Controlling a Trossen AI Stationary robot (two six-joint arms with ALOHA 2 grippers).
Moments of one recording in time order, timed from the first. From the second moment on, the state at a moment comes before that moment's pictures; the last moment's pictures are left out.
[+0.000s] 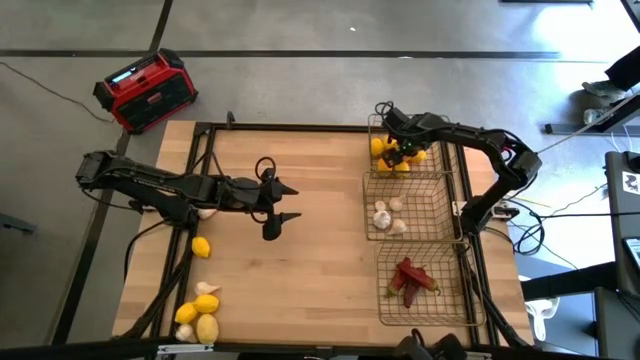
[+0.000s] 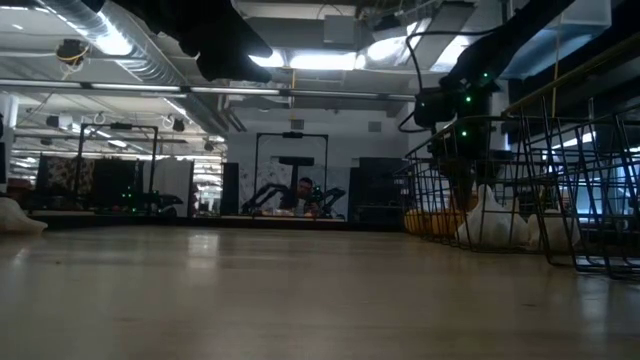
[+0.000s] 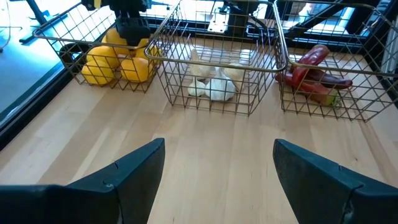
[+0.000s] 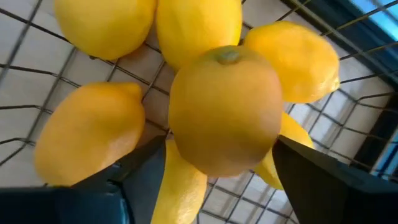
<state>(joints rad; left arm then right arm) -0.10 1.16 0.74 -0.06 -0.27 -0.15 -0.75 1.62 1.07 -0.83 0.22 0.26</state>
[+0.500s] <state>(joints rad) -0.10 1.16 0.74 0.02 -0.27 -0.16 -0.73 1.48 1.08 -0.81 0.24 0.22</state>
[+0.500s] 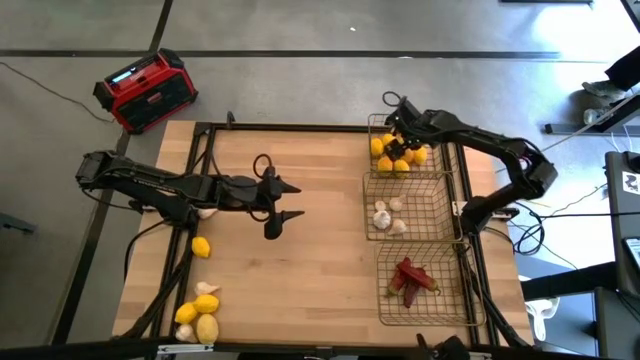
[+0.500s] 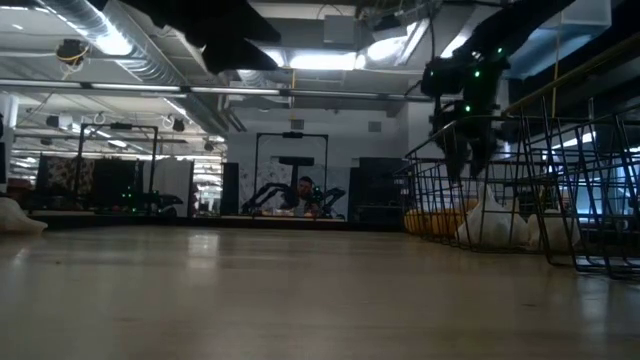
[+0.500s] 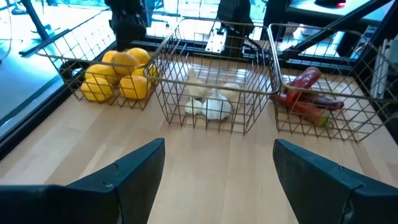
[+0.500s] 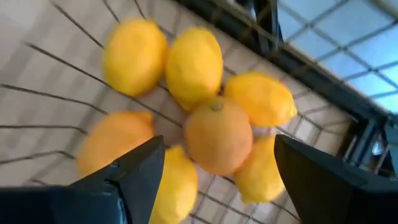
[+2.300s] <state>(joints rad) -0.37 1.38 1.07 -1.43 -0.05 -0.48 -0.20 1.35 1.05 -0.42 0.26 0.02</state>
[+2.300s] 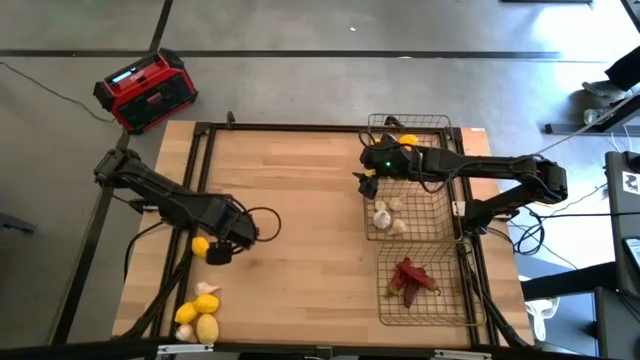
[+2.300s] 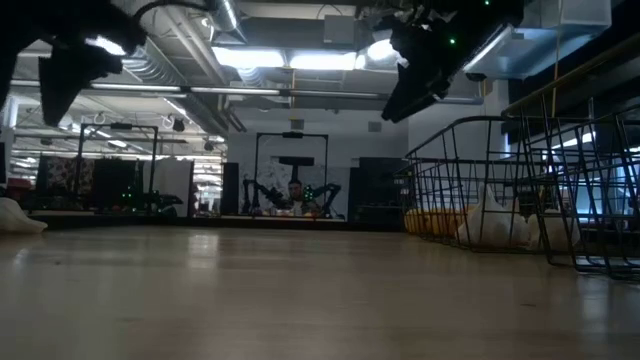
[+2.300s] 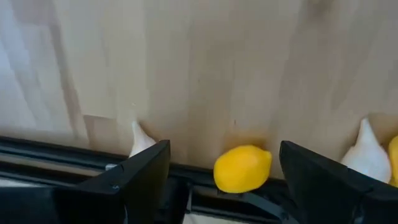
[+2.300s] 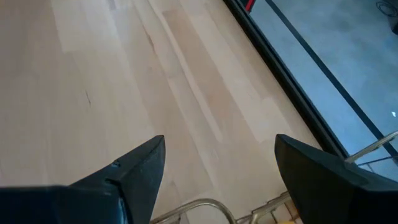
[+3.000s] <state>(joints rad) -0.53 1.38 0.83 -1.32 0.09 -0.47 -0.20 1.35 1.04 -0.41 0.26 0.02</state>
